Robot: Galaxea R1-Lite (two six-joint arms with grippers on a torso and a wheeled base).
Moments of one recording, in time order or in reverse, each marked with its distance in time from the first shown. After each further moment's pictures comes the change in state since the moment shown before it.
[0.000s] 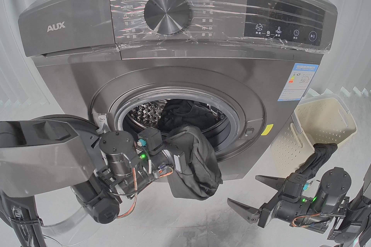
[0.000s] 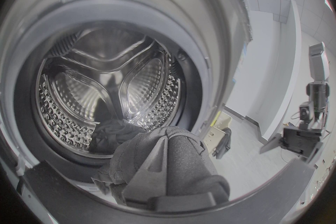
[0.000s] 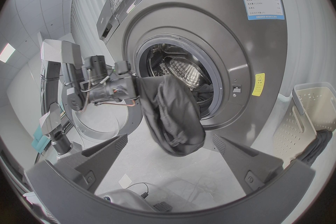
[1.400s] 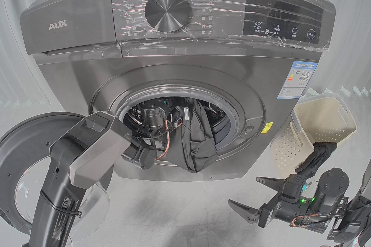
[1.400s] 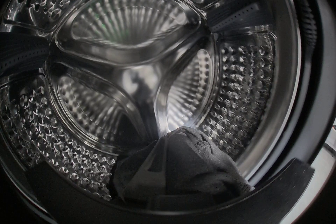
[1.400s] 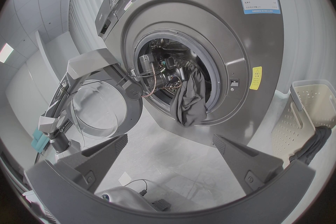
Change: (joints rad) left arm 0.150 0.448 -0.963 0.406 0.155 0.073; right arm -0.013 0.017 0.010 0.000 0.004 0.001
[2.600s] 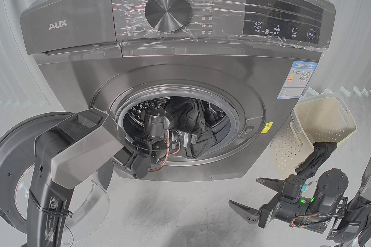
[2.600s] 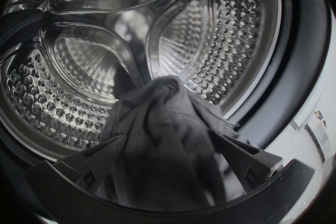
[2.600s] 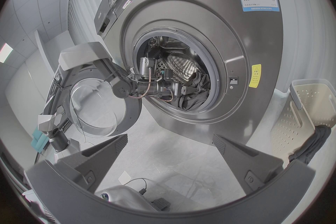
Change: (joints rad) left arm -0.032 -0.129 0.247 0.279 -0.049 -0.007; right arm -0.004 0.007 0.003 0.000 0.000 0.000
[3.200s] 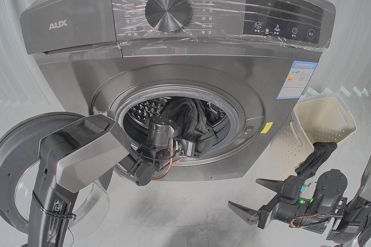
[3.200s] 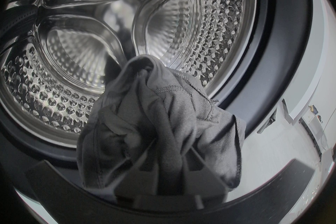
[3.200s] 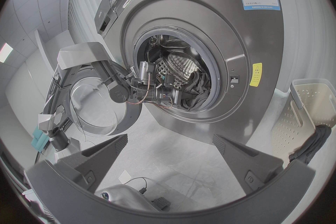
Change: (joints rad) left arm -0.028 0.020 0.048 -0.036 -0.018 0.005; right arm 0.004 0.006 0.001 0.000 0.000 0.000
